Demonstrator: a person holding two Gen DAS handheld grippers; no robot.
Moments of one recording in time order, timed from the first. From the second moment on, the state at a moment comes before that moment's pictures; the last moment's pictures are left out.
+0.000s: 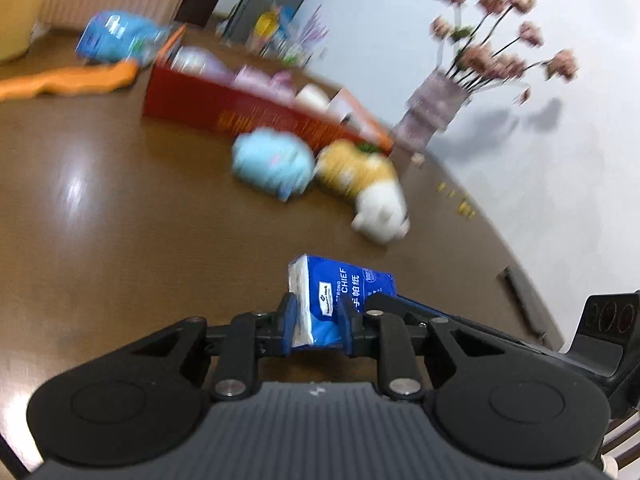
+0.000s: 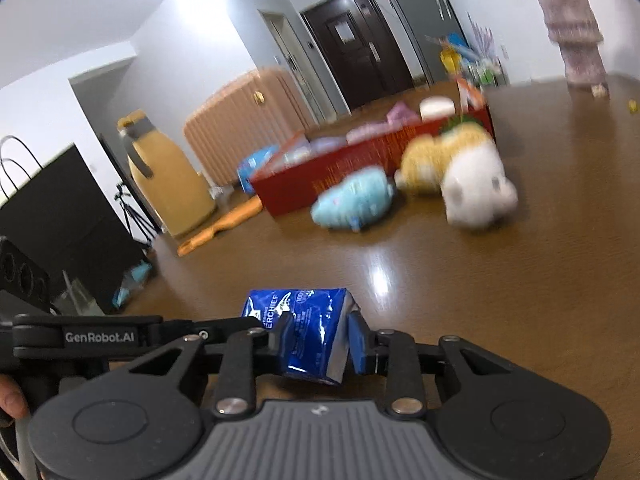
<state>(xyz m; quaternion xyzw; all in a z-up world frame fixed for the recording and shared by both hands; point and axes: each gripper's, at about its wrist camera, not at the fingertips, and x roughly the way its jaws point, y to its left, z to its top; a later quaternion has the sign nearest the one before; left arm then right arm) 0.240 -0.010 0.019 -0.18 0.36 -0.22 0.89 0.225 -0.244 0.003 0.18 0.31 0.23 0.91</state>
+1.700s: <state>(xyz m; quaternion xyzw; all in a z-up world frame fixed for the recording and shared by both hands) 0.410 0.019 0.128 0.02 0.32 -0.14 0.94 0.458 -0.229 0.124 0.04 0.35 0.20 0.92</state>
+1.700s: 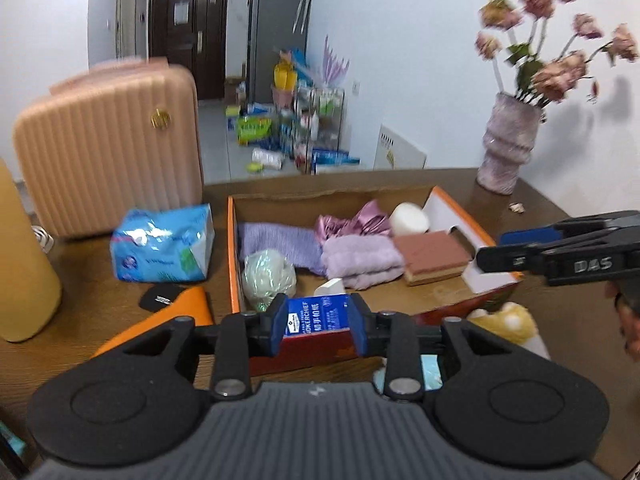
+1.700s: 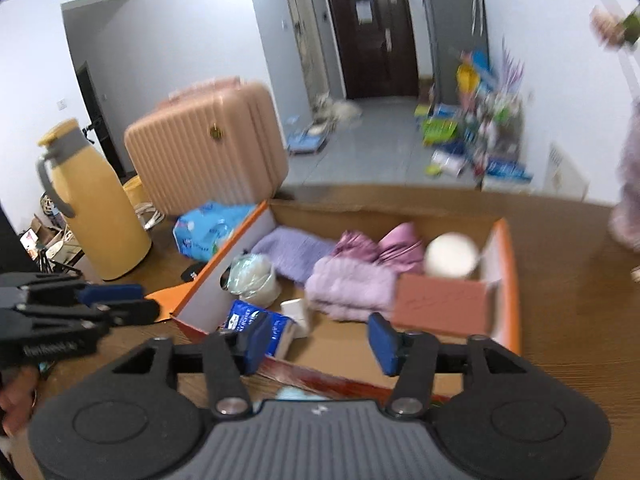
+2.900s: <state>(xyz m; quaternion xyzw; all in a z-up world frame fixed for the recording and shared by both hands) 0.193 0.005 0.038 -0.04 0.27 -0.10 0.96 0.181 -0.282 0.024 0.05 0.26 0.19 0.95</state>
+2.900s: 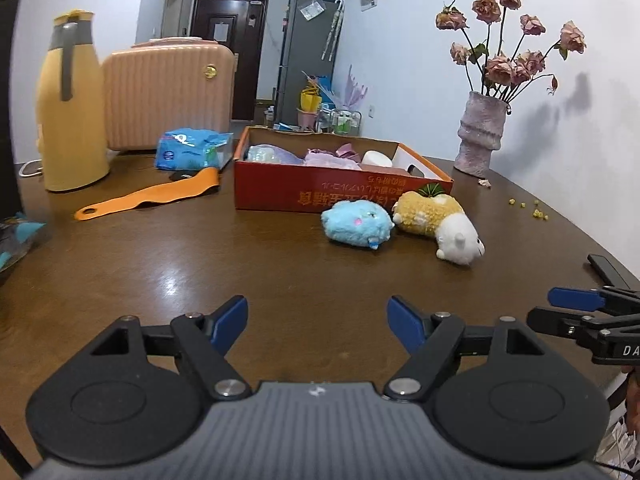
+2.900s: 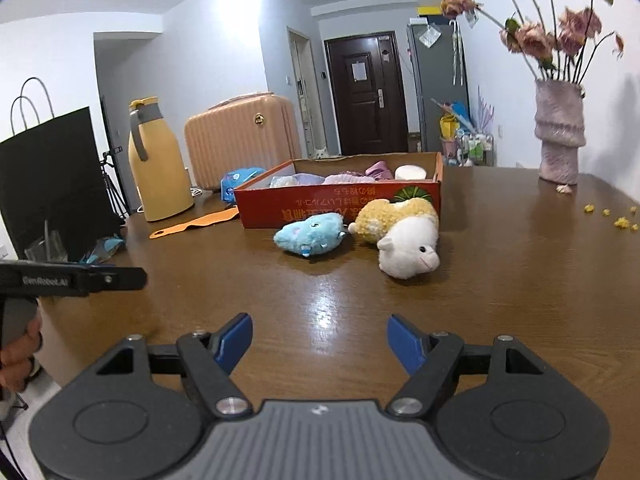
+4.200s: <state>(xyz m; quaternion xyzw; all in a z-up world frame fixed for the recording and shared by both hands) 0.396 0.003 -0.011 -0.23 0.38 -0.20 0.87 0.412 -0.220 -0.014 0.15 0.32 0.22 0.91</state>
